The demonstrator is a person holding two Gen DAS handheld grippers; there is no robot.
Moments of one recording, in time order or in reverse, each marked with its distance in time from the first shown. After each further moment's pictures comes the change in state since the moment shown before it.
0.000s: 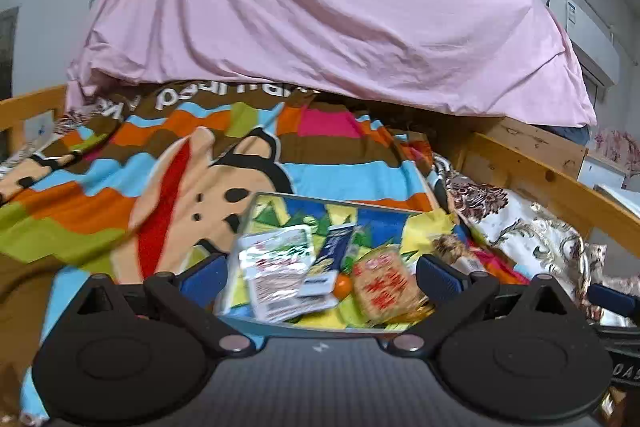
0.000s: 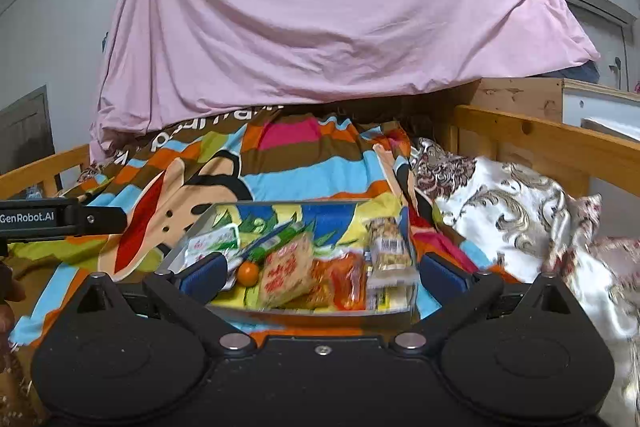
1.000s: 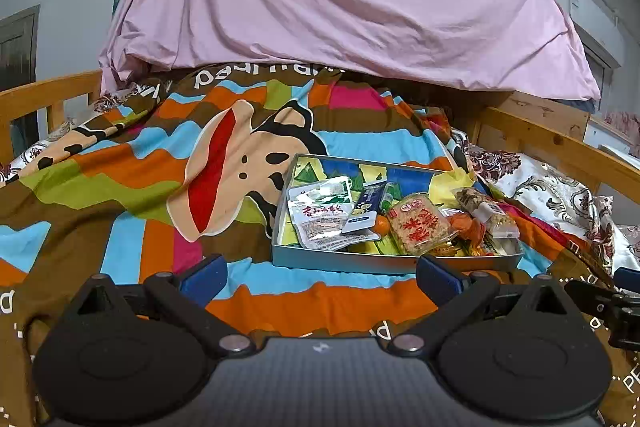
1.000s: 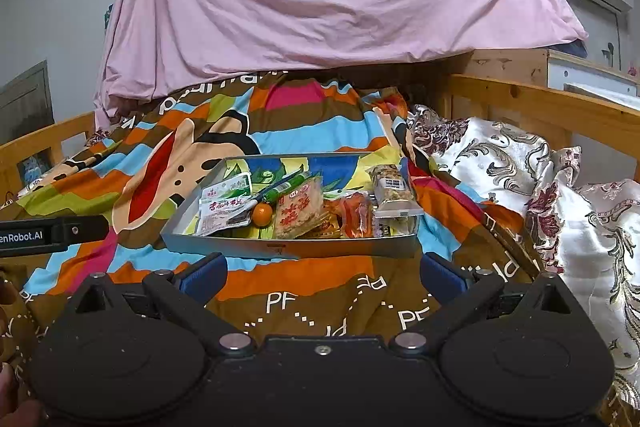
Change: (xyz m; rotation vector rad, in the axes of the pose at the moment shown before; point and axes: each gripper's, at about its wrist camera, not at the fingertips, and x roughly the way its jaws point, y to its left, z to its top) left arm -0.048 0.033 -0.054 0.023 0.021 0.041; right arm -0.033 0.018 -0.038 -0.004 0.066 -0.026
